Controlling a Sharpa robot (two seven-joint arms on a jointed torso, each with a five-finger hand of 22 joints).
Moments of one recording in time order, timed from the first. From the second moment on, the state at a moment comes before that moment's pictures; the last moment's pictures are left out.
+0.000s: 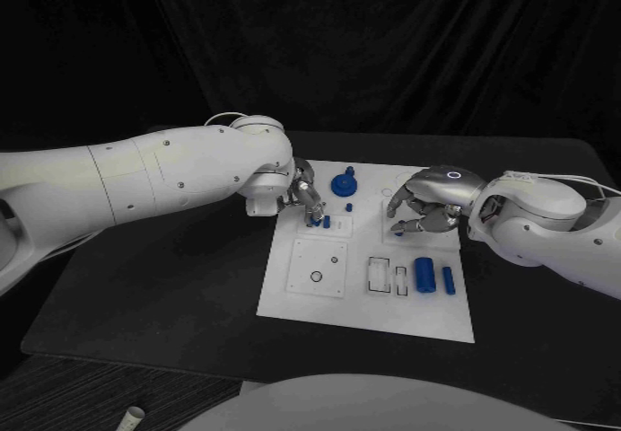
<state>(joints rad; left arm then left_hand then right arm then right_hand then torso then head) 1.44 -0.52 -0.21 1.31 -0.85 0.27 -0.65 1.10 0.00 0.42 -0.06 0.67 0.94 0.07 0.42 0.78 1.47 -0.02 1.57 1.31 1.47 -0.08 1.56 1.31 0.06 1.47 0.03 1.22 1.31 1.32 -0.89 -0.21 1.57 -1.67 -0.22 0.05 1.37 -0.10 0.15 0.28 0.13 0.96 0.08 0.15 0.38 1.41 -0.02 1.37 1.27 1.47 -0.07 1.37 1.30 0.07 1.44 0.04 1.23 1.31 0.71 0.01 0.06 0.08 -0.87</state>
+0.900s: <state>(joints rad) 1.44 -0.55 -0.21 1.35 -0.85 0.23 -0.68 1.11 -0.02 0.42 -0.07 0.73 0.94 0.07 0.44 0.77 1.47 -0.03 1.57 1.31 1.47 -0.09 1.56 1.31 0.06 1.47 0.02 1.23 1.31 1.32 -0.89 -0.21 1.57 -1.67 -0.22 0.05 1.37 -0.10 0.15 0.28 0.14 0.96 0.08 0.15 0.38 1.41 -0.02 1.37 1.27 1.47 -0.07 1.37 1.30 0.07 1.44 0.04 1.23 1.31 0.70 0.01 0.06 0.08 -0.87</state>
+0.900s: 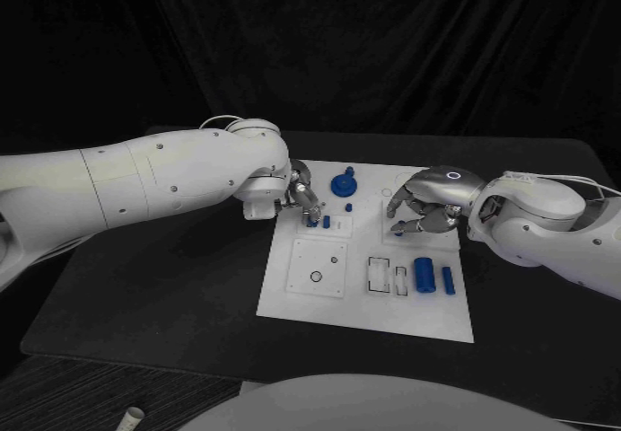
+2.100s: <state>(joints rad) 1.44 -0.59 -0.21 1.39 -0.85 0.18 -0.70 1.10 -0.03 0.42 -0.07 0.76 0.94 0.07 0.46 0.76 1.46 -0.03 1.57 1.31 1.47 -0.09 1.56 1.31 0.06 1.47 0.02 1.24 1.31 1.31 -0.89 -0.21 1.57 -1.67 -0.22 0.05 1.38 -0.10 0.15 0.28 0.14 0.96 0.08 0.15 0.38 1.40 -0.02 1.36 1.27 1.47 -0.07 1.37 1.30 0.07 1.44 0.04 1.23 1.31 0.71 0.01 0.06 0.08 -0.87</state>
